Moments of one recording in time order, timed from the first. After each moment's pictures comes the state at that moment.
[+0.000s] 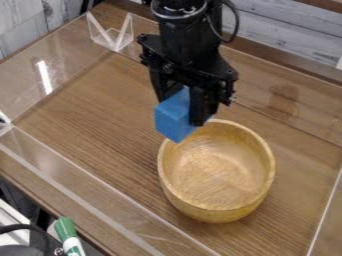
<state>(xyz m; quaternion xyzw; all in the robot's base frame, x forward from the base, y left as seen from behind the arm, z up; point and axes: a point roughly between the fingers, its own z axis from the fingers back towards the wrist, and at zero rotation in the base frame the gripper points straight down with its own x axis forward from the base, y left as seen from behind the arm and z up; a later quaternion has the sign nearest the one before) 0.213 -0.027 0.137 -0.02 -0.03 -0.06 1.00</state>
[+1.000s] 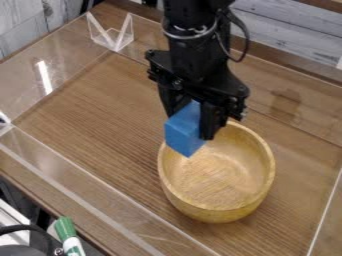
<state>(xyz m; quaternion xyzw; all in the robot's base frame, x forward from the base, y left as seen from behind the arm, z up) 0.210 -0.045 0.126 -0.02 -0.04 -0.06 1.00</state>
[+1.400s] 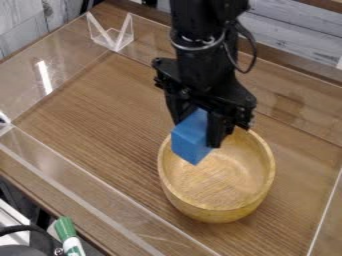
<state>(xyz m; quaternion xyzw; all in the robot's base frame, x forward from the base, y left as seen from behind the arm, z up) 0.210 -0.052 0.121 -0.03 -0.04 -0.06 1.00</state>
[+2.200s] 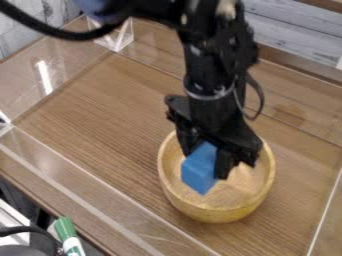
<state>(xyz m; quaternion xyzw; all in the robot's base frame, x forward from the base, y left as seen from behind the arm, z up) 0.208 -0.064 0.083 -0.02 -0.05 -0.07 1.00</state>
